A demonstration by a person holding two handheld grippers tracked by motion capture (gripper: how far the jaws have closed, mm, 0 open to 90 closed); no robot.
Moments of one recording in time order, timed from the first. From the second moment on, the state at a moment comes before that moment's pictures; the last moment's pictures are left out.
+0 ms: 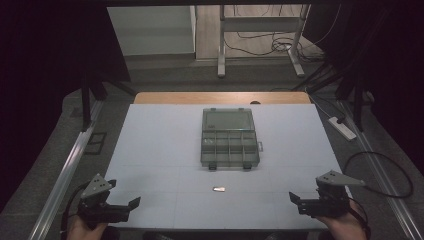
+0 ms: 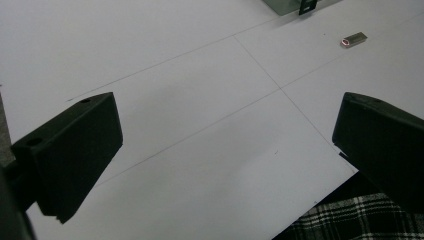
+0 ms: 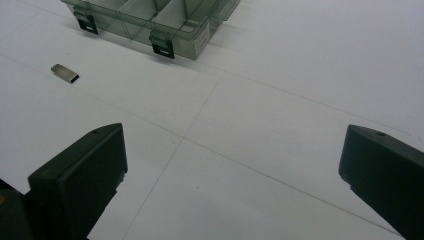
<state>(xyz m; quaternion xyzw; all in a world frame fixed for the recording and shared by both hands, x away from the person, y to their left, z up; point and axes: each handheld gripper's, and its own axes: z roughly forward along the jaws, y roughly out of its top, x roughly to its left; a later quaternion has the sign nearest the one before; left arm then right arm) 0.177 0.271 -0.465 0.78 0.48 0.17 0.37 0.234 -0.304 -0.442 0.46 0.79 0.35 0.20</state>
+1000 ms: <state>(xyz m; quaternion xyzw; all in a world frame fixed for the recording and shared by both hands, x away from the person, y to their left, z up) 0.179 0.268 -0.465 0.79 0.48 0.16 0.36 0.238 -0.304 -0.442 0.45 0.80 0.35 0.17</state>
